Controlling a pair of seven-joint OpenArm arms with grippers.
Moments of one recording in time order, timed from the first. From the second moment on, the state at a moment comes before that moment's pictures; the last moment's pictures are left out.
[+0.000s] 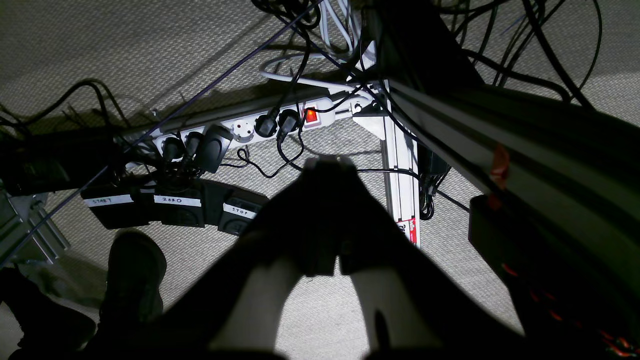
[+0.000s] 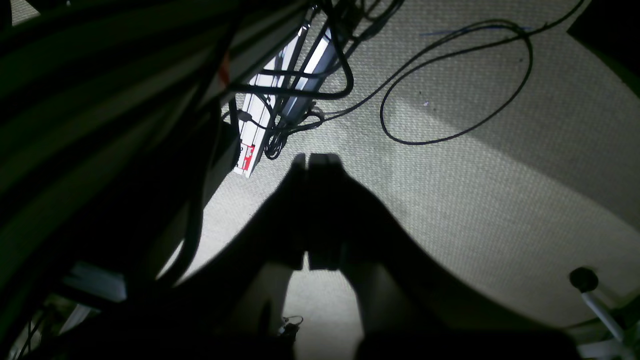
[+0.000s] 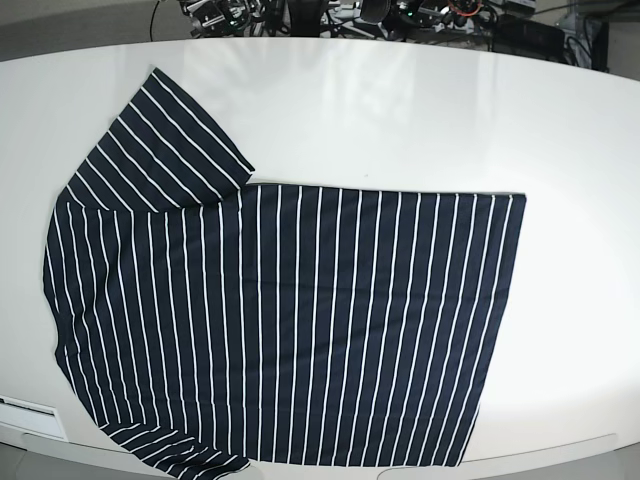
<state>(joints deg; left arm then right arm) 7.3 -4.0 20.6 17.3 -10.4 -5.1 -0.5 -6.3 1.1 -20.7 21.3 0.5 7.5 -18.6</state>
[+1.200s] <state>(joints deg) 7.4 -4.0 20.6 17.3 -8.2 -5.1 0.6 -6.3 1.1 -20.7 21.3 -1.9 9.7 -18.7</state>
